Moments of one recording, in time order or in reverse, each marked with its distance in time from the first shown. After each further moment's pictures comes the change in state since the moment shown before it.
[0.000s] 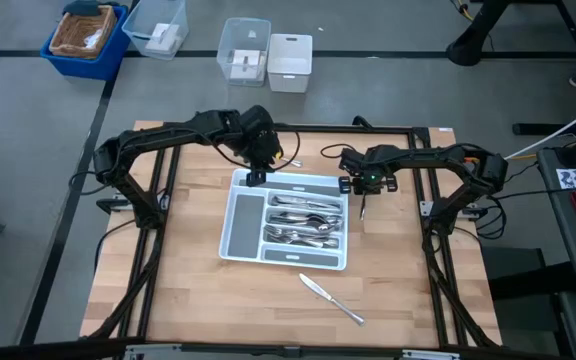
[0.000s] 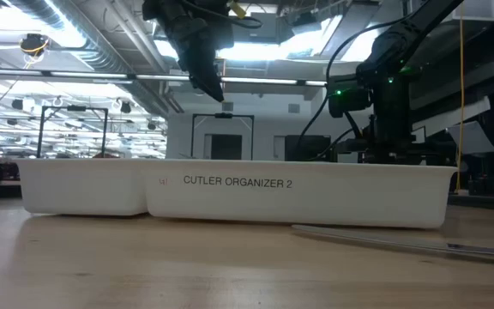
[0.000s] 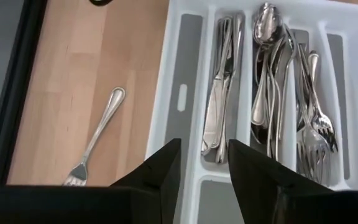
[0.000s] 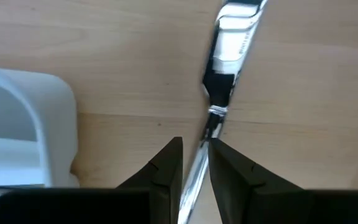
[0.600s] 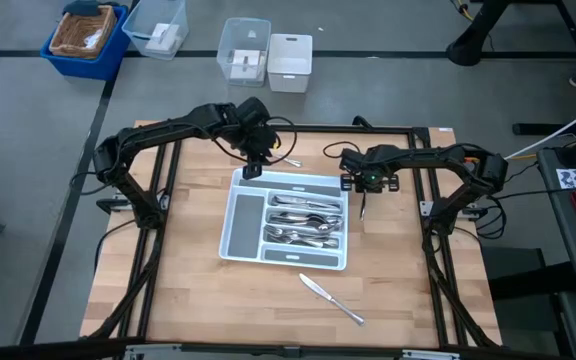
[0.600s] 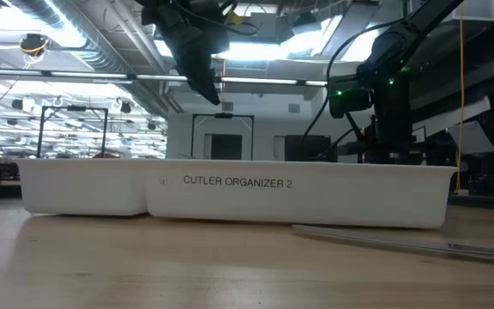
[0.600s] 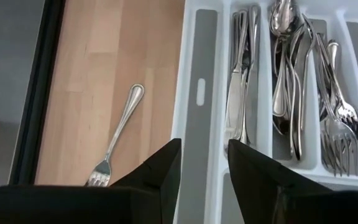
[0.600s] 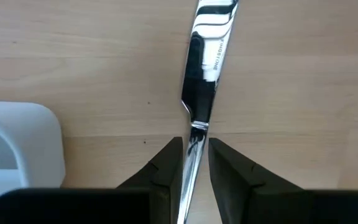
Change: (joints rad) left arm 0.068 0.000 0.000 -0.007 0.011 0.100; right arm 0.000 0.000 0.000 -0.016 0.067 0.069
